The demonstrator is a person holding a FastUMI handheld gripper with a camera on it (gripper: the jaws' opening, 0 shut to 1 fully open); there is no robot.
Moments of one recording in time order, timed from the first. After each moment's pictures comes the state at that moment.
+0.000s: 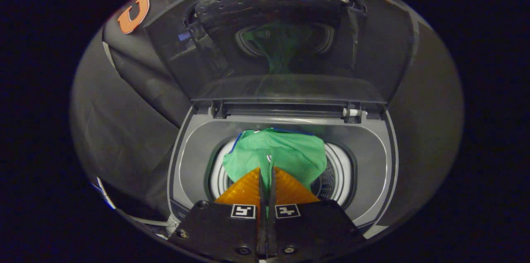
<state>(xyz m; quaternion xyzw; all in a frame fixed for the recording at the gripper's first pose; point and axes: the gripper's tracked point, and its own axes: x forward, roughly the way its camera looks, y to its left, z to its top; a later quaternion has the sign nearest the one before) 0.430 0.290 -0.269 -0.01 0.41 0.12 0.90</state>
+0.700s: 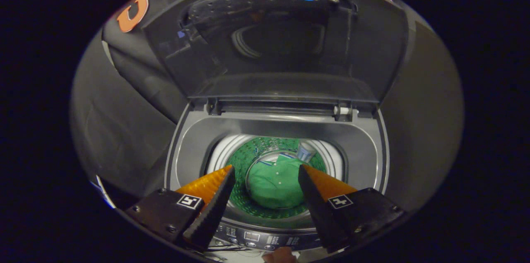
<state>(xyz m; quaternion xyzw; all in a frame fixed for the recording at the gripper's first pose) 0.422 0.276 -0.247 -0.03 0.42 0.12 0.90</state>
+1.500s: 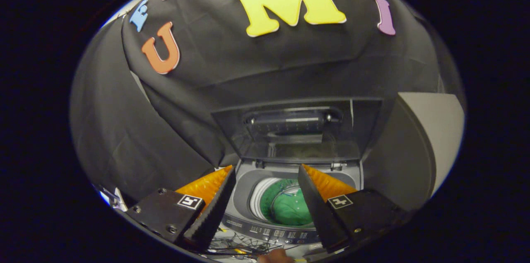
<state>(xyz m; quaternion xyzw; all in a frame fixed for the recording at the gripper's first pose) 0.386 0.293 -0.050 0.04 0.28 0.20 0.94</state>
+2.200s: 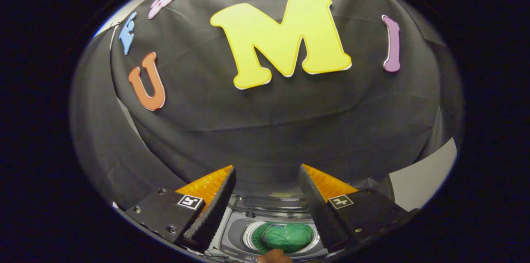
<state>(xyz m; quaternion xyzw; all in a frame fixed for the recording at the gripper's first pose) 0.510 0.309 0.055 0.04 0.22 0.16 0.96</state>
